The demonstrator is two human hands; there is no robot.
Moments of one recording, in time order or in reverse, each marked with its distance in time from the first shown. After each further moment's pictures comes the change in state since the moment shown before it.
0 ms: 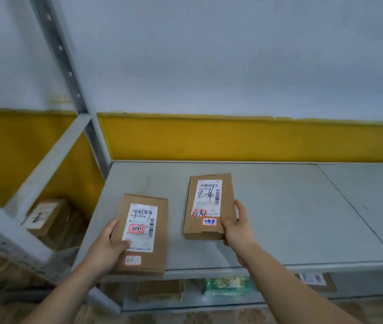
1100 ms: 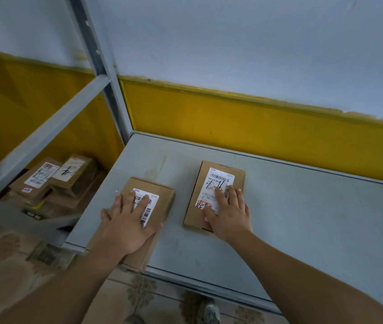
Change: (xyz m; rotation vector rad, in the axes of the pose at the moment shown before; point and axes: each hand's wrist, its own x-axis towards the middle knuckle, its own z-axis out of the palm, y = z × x) left_hand 0.046 0.007 0.058 1.028 0.025 -0.021; right_hand 0.100 -0.009 0.030 -1.155 -0.344 -0.390
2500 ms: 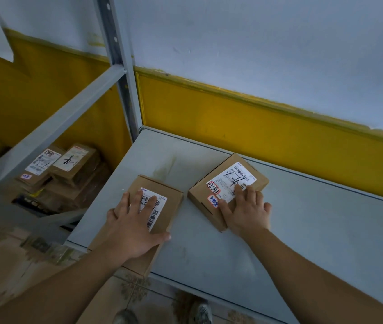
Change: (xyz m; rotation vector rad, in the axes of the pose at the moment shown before) left_hand 0.008 -0.010 0.001 -0.080 -0.044 0.055; right_hand 0.028 0.000 -0.023 -0.218 0.098 0.050
